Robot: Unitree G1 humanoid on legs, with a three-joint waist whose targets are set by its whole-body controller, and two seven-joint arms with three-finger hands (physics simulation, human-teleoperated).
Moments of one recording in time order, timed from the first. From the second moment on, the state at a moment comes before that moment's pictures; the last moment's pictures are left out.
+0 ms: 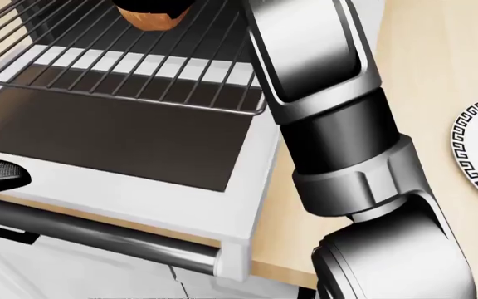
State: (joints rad) left arm -0.46 0.44 0.43 -1.04 -0.34 1.08 0.09; right arm -1.40 0.00 0.02 0.48 -0.25 0.62 0.22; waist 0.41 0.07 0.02
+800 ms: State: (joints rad) left arm -0.46 0.42 0.42 -1.04 -0.30 1.07 0.07; right arm -1.35 0.00 0.03 0.41 -0.29 0.68 0.24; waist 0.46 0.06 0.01
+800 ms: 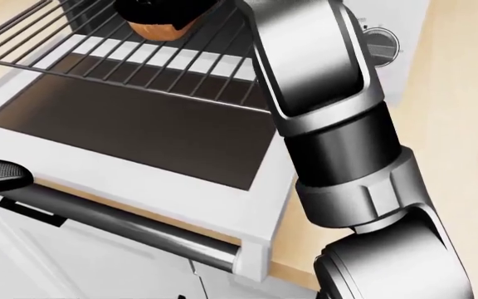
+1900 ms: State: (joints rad) left arm -0.42 0.46 0.45 -1.03 -0.37 1.04 0.11; right arm -1.35 0.01 0.04 0.34 -0.32 0.73 0.28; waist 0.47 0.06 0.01
